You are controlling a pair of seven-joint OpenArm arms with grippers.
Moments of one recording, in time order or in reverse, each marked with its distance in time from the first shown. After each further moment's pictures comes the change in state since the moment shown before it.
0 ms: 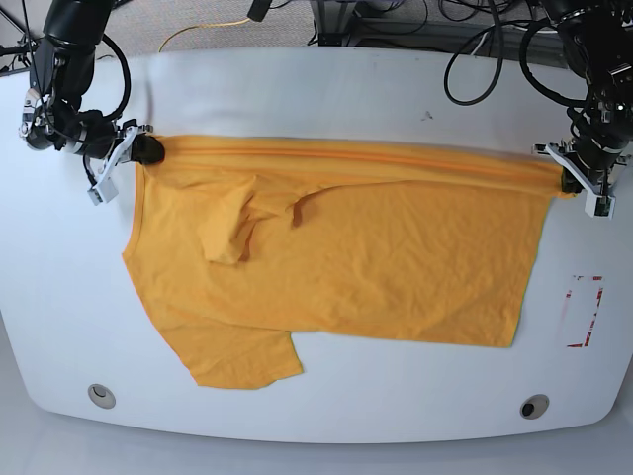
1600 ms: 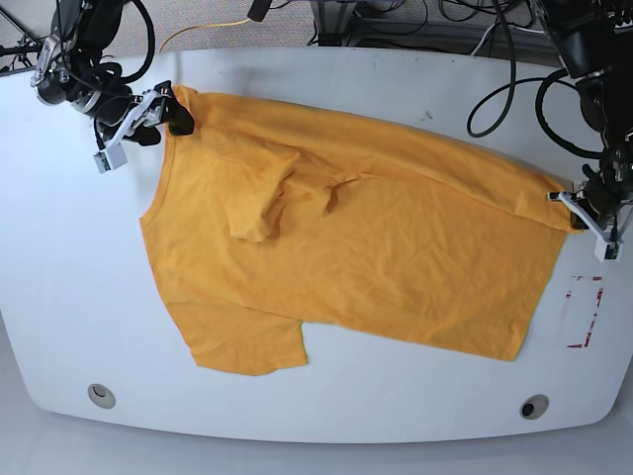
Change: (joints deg) left arm -16.0 -5.3 6.1 -19.5 0.8 0.4 0.0; right arm -11.6 -11.1 9.2 18.6 0.1 0.0 -0.8
